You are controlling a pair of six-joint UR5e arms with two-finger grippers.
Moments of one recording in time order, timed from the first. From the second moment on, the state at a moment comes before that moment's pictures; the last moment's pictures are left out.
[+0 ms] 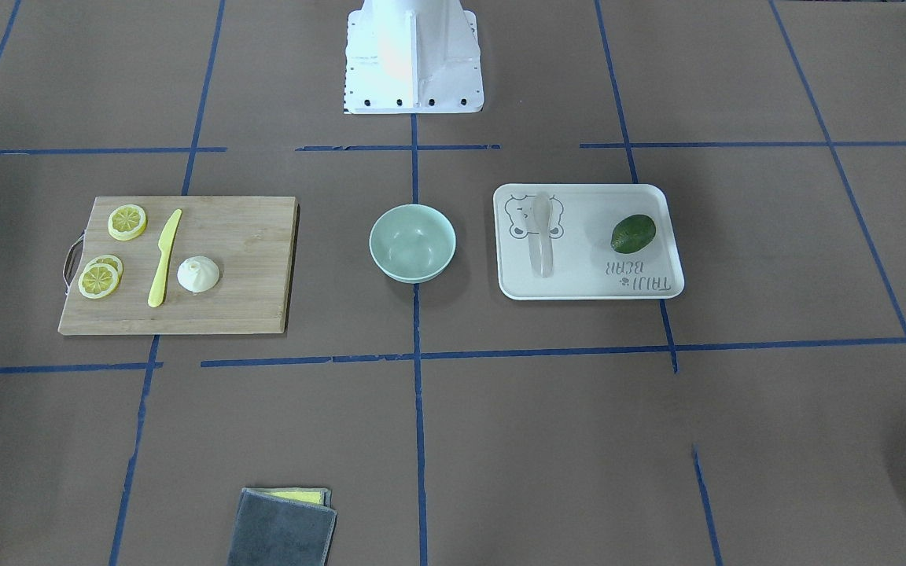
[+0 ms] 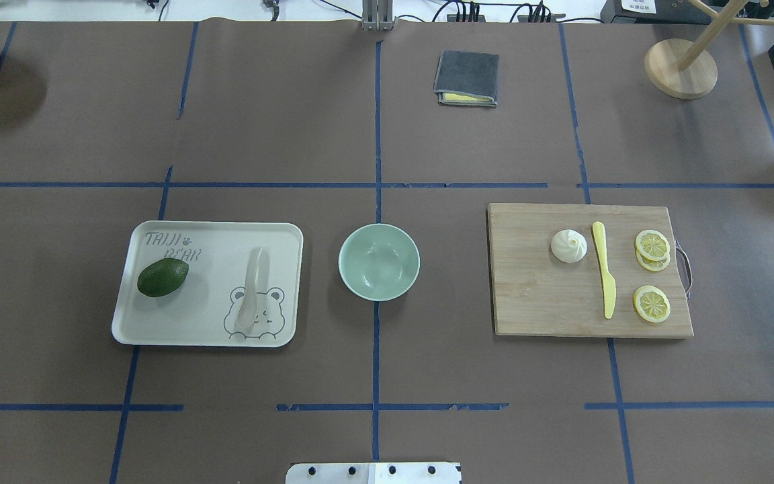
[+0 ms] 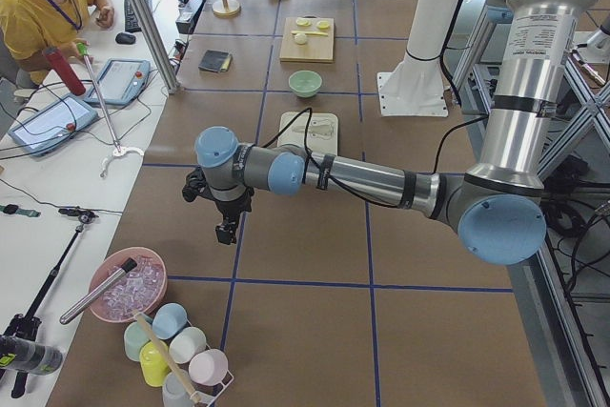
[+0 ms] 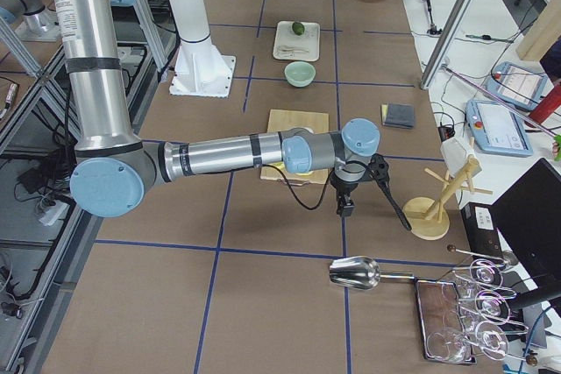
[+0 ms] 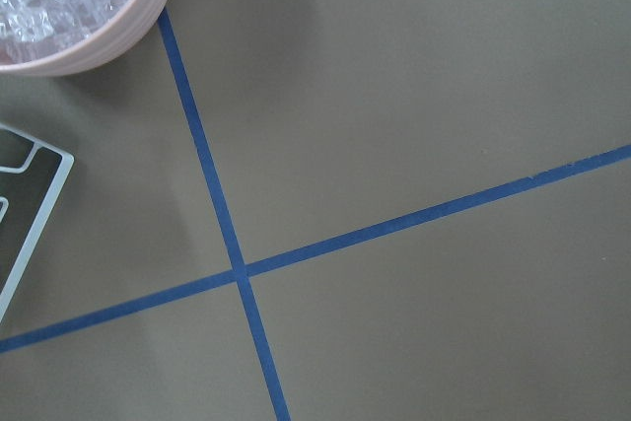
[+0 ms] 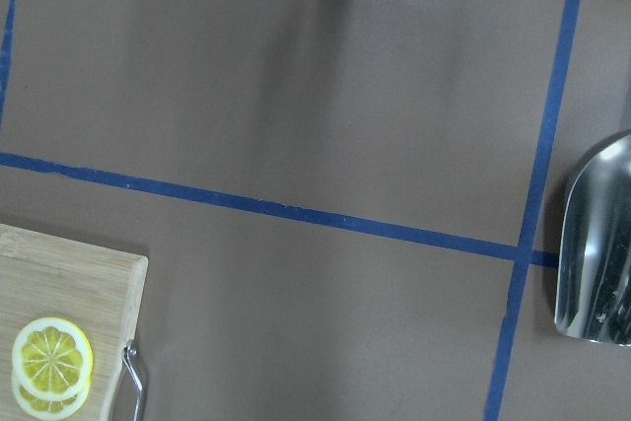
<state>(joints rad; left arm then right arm) -1.45 -1.72 -1.62 -1.53 -2.34 0.06 1.42 -1.45 1.61 -1.57 2.40 0.06</state>
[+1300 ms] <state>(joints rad) -1.19 -1.73 -1.67 -1.92 -2.43 -0.30 1.35 -1.48 1.61 -1.46 2.40 0.06</state>
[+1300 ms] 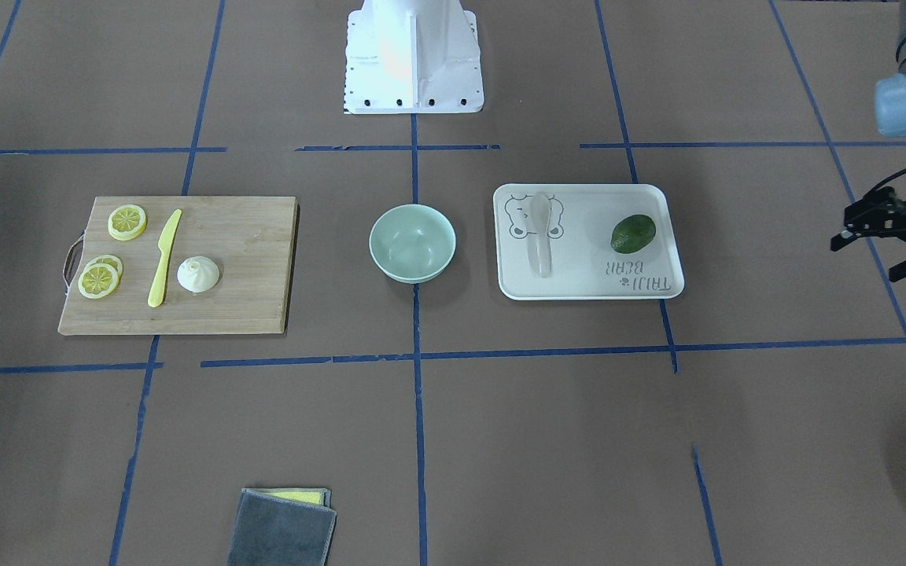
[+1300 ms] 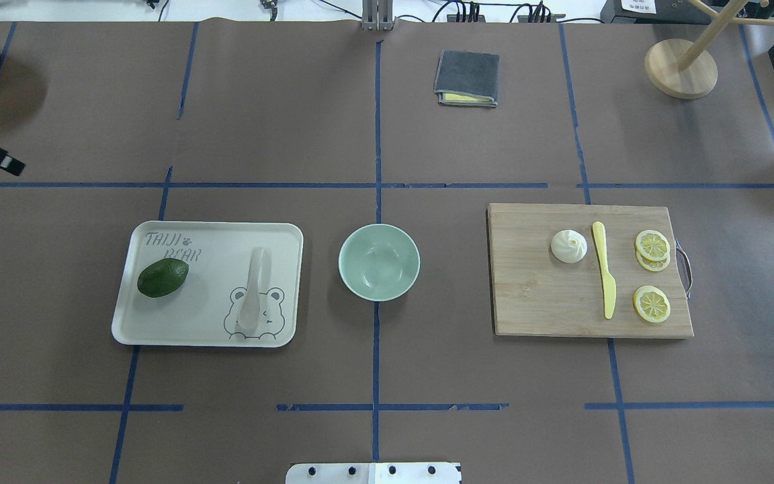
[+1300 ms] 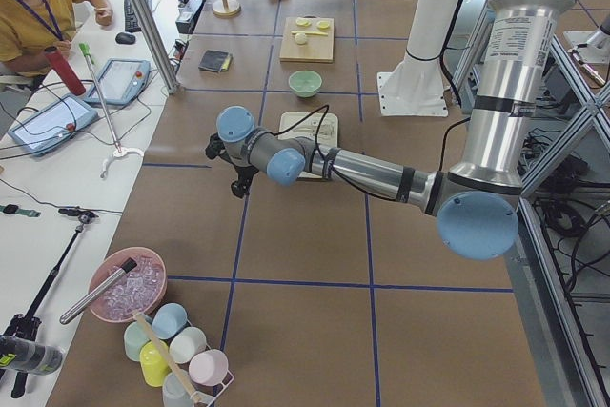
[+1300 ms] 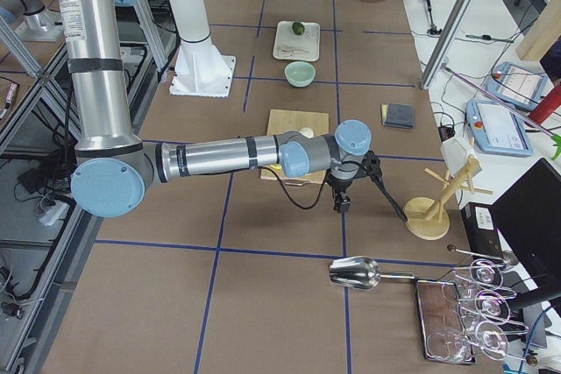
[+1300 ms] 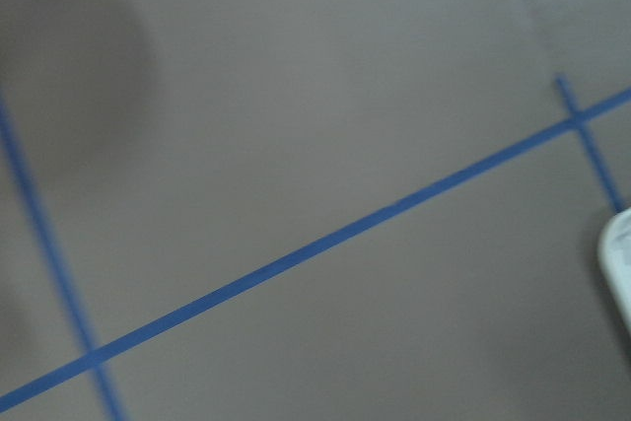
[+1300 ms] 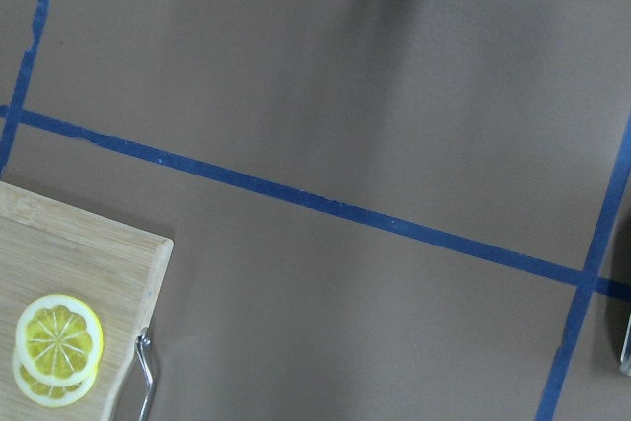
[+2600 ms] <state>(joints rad) -0.60 -2.00 -1.65 -1.88 -2.05 -1.08 1.33 -1.49 1.61 -1.46 2.41 0.06</state>
